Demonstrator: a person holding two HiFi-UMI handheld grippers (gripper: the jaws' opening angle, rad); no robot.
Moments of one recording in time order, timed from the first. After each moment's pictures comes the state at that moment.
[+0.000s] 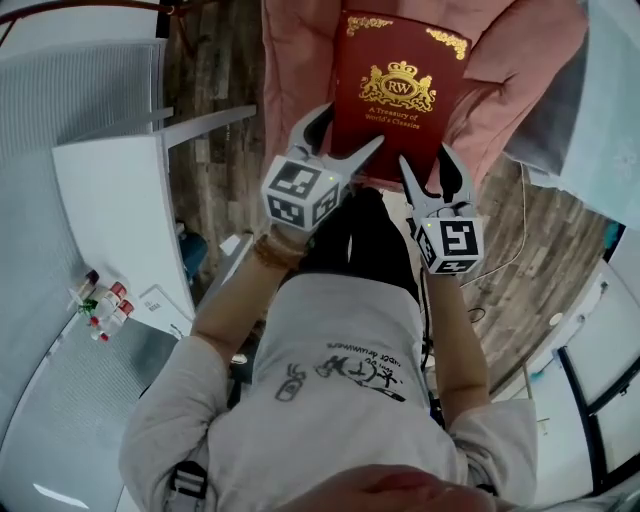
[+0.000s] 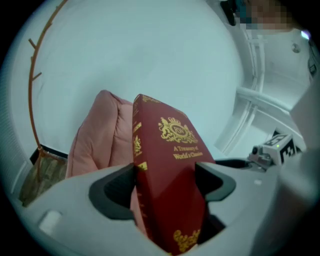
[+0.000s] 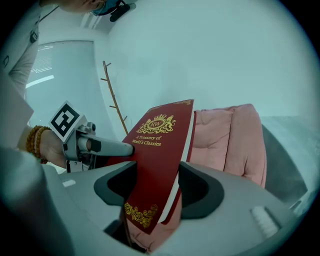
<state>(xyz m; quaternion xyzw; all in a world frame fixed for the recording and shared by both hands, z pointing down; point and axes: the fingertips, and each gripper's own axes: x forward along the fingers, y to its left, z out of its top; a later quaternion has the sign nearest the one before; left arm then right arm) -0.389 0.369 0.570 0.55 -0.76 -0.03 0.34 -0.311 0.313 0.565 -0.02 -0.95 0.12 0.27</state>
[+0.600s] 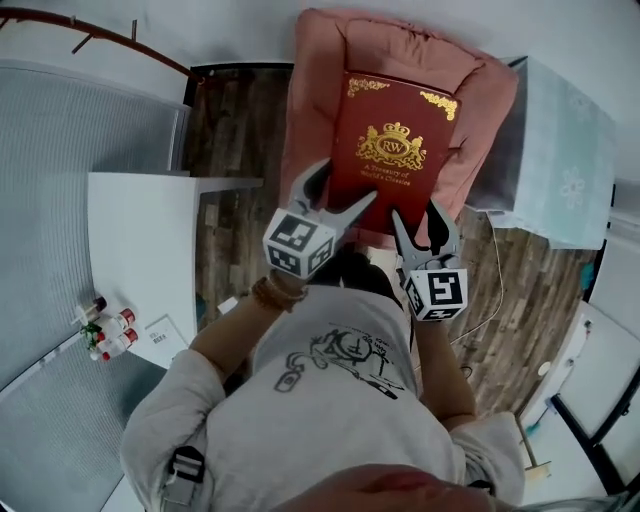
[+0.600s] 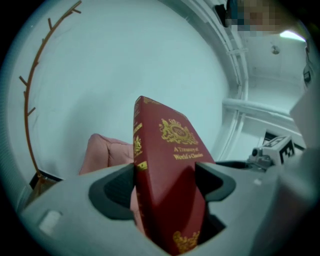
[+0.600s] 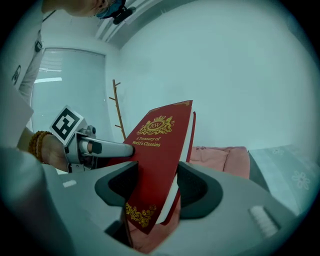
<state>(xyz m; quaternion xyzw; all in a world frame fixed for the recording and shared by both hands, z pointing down) -0.370 0.383 0.361 0.58 -0.78 -0.04 0.24 -0.288 0.329 0.360 0.00 -0.98 0.08 0.19</state>
